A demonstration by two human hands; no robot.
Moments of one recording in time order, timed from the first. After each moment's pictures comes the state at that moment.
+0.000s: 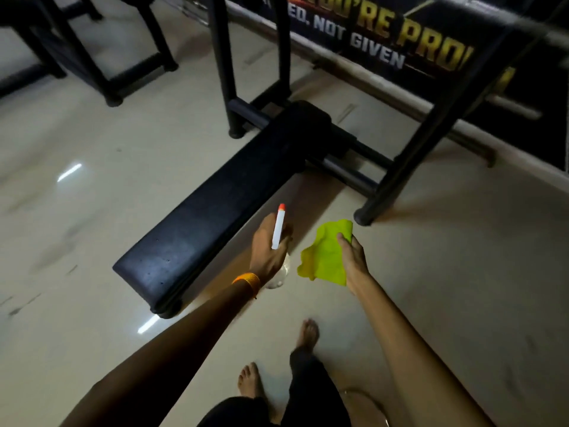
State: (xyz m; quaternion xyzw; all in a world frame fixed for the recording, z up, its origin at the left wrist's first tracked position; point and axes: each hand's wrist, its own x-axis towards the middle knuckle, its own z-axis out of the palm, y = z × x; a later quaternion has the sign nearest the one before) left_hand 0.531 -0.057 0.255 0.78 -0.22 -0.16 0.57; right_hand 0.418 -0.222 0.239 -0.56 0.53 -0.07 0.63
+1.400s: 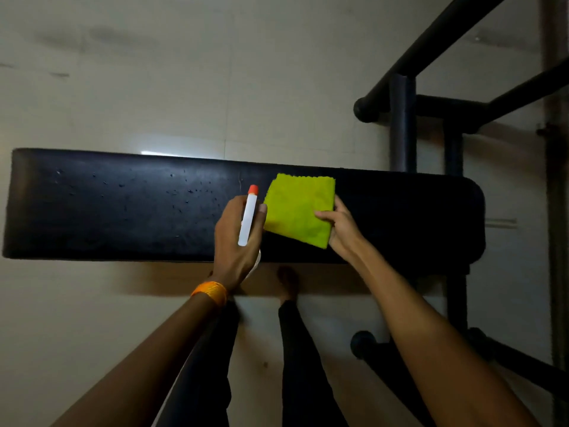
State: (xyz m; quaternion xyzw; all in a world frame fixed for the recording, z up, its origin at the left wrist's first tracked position) left_hand 0.874 -0.191 0.024 0.79 0.23 0.09 0.57; right_hand 0.987 -0.381 -0.020 -0.62 0.30 0.35 0.63
